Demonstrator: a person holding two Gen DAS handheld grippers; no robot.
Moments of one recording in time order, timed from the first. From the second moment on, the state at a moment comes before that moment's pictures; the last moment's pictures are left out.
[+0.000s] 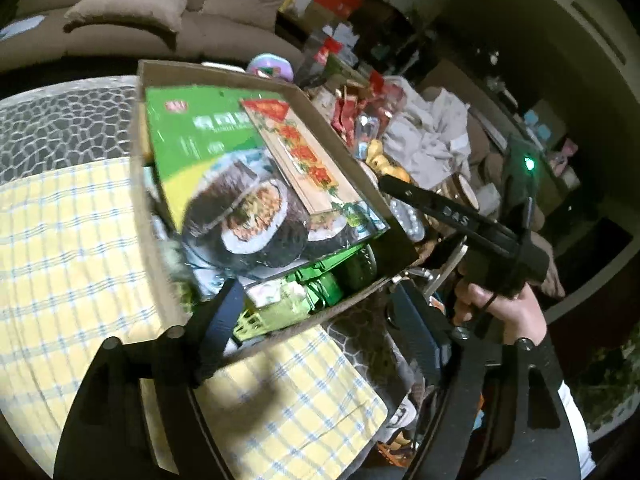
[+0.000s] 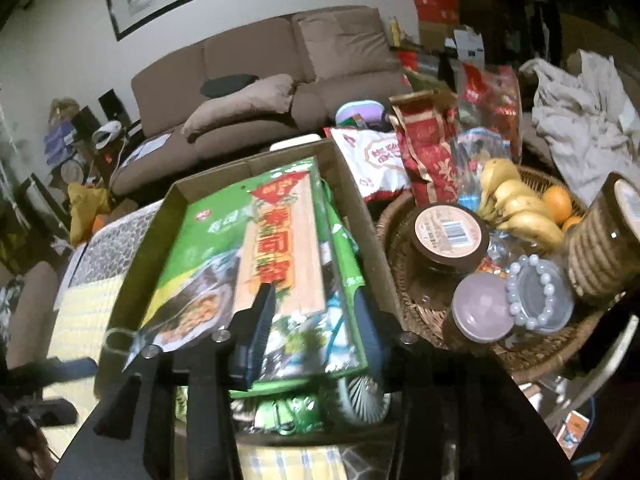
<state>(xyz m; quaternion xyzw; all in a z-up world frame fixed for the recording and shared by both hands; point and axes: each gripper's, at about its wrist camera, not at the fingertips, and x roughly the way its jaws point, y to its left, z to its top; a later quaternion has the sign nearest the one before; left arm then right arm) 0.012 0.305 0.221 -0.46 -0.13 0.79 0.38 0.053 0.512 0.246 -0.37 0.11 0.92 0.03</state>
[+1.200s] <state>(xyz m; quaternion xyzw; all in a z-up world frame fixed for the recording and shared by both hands) 0.086 0.204 0.259 -0.41 -0.08 0.86 0.28 0.135 0.356 0.264 -0.36 0.00 0.93 0.02</state>
